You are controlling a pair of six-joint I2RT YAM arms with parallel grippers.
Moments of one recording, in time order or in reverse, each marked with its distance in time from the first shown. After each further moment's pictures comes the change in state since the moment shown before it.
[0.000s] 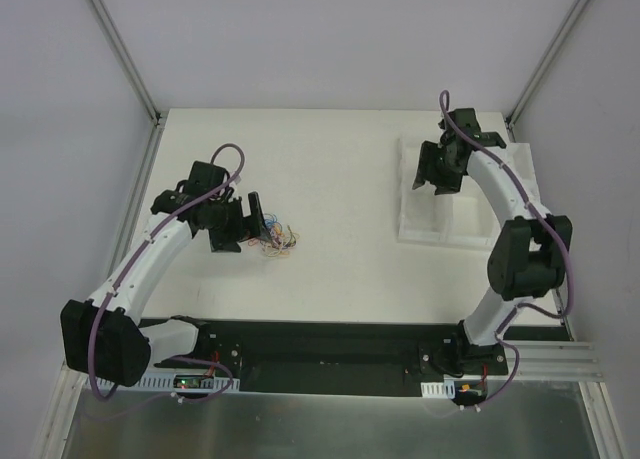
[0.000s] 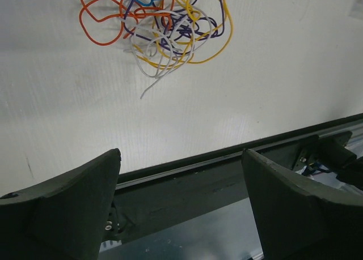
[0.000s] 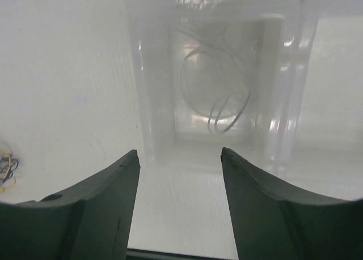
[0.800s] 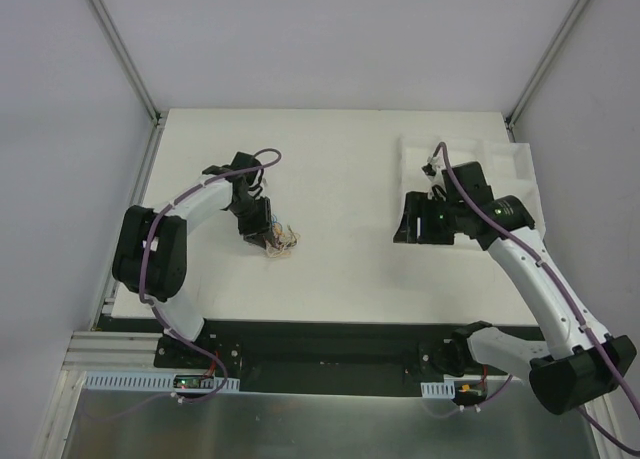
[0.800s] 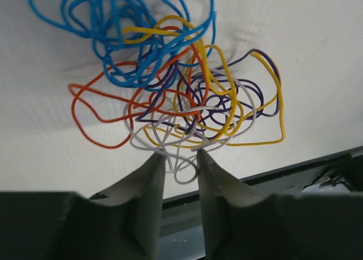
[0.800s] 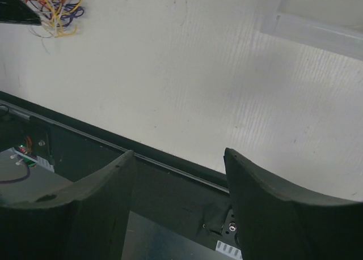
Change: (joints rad) left arm -0.033 0.507 0.136 0.076 -0.034 0.050; right arm 0.259 -0.672 -0.394 -0.153 -0.144 0.046
